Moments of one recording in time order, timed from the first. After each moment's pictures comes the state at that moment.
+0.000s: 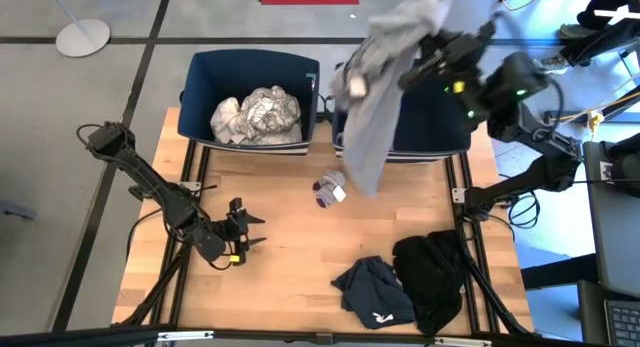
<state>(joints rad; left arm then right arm) -0.73 1.12 0.43 -0.09 -0.79 -0.57 -0.15 1.31 1.79 -0.03 0.76 -0.58</state>
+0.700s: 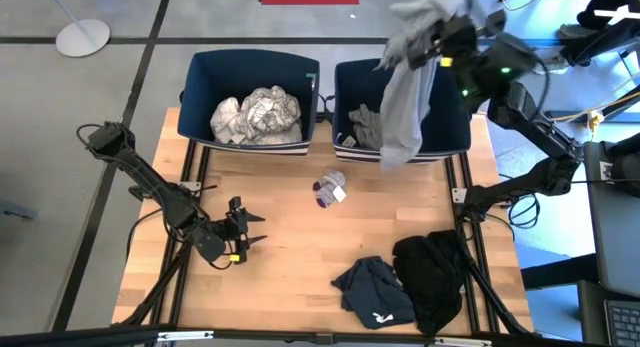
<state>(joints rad) -0.73 1.12 0.43 -0.09 -0.83 -0.56 -0.38 1.30 1.79 -0.21 0.85 -0.60</state>
